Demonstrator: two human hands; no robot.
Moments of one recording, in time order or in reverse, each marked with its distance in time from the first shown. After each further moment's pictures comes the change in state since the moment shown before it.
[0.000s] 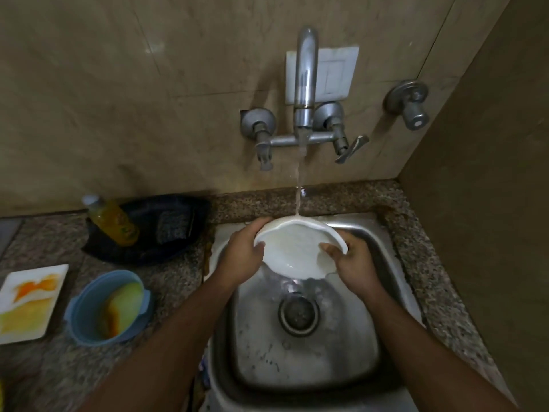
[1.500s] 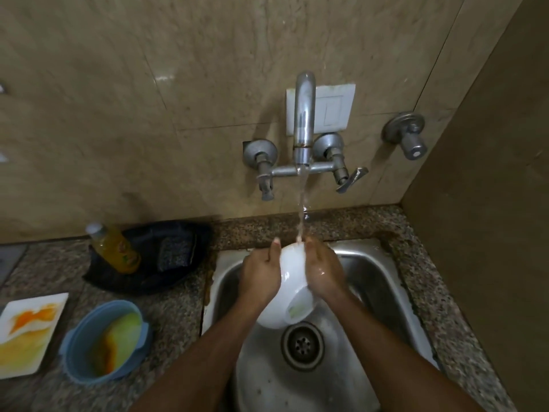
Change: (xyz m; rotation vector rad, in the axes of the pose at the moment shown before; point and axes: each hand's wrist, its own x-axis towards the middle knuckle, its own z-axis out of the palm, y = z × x) left_hand 0.008 0.055 0.017 -0.080 0.216 -0.286; right_hand 0.031 -0.030 0.055 -0.355 -0.002 -0.086
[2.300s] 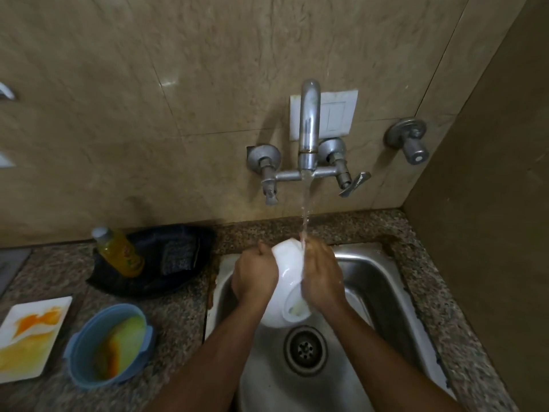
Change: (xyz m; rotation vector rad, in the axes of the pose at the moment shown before) left_hand 0.012 0.005 -0.002 0.141 0.181 -0.238; right_hand -0.015 -0.009 0.004 0.006 0.162 -0.153
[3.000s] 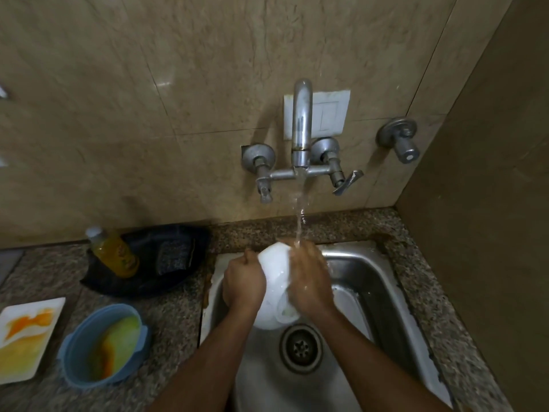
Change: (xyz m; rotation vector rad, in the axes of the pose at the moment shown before) left_hand -0.004 -0.019 -0.002 -0.244 0.073 -0.051; right_hand -0.012 0.004 0.014 0.014 -0.046 0.006
